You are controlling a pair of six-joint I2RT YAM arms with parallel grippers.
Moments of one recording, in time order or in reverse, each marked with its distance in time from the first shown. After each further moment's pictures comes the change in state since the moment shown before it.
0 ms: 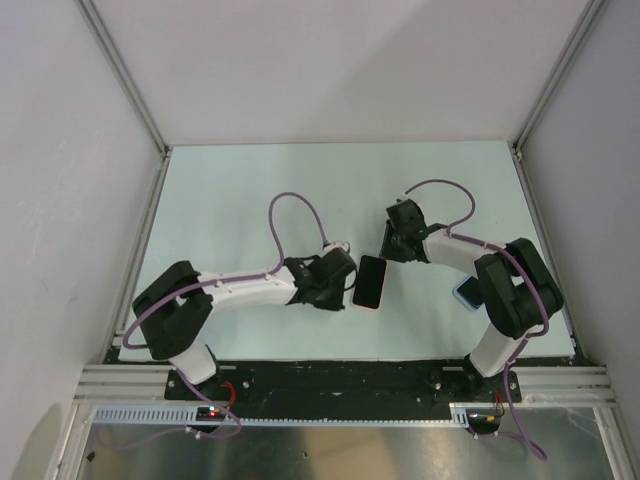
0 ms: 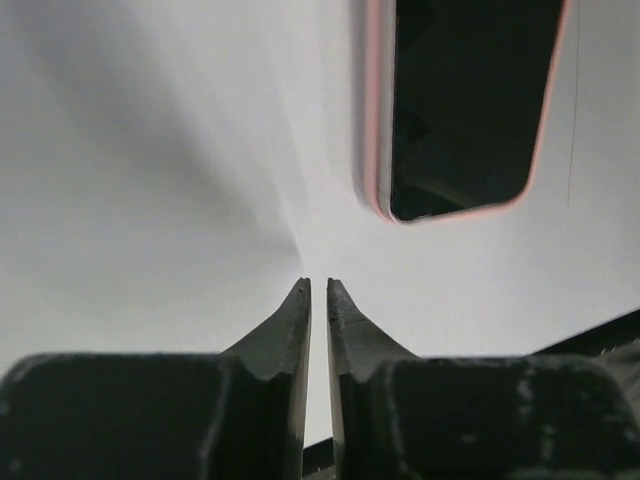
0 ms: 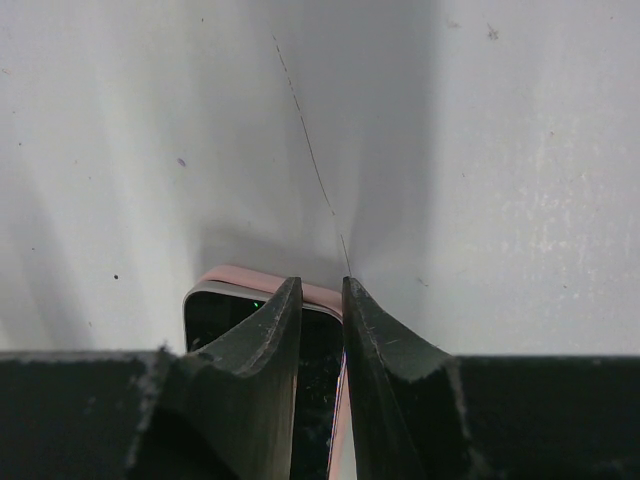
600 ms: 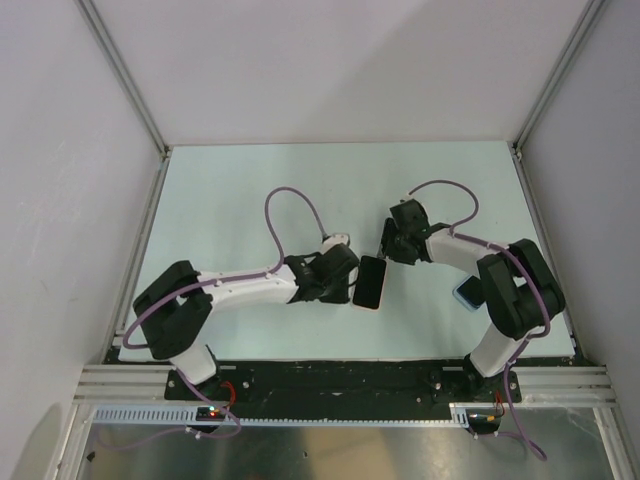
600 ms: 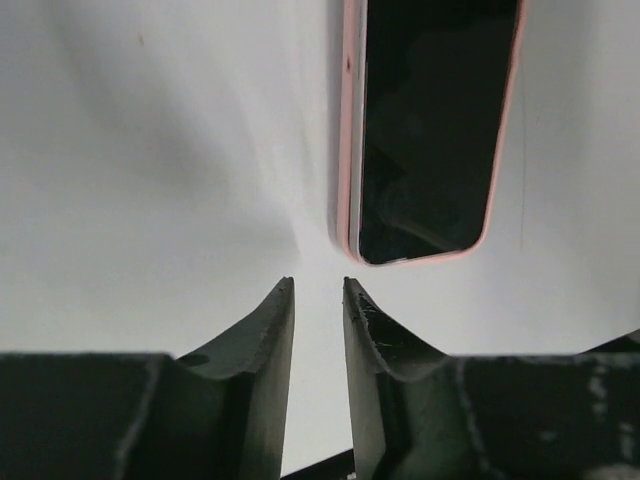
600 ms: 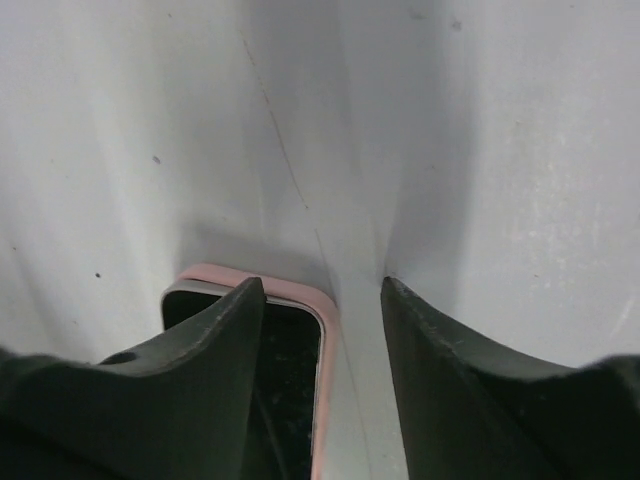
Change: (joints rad) left arm -0.046 0.004 -0.006 0.063 -0.064 -0.084; right arm -0.018 -0.006 -0.002 -0.021 -0.008 -0.003
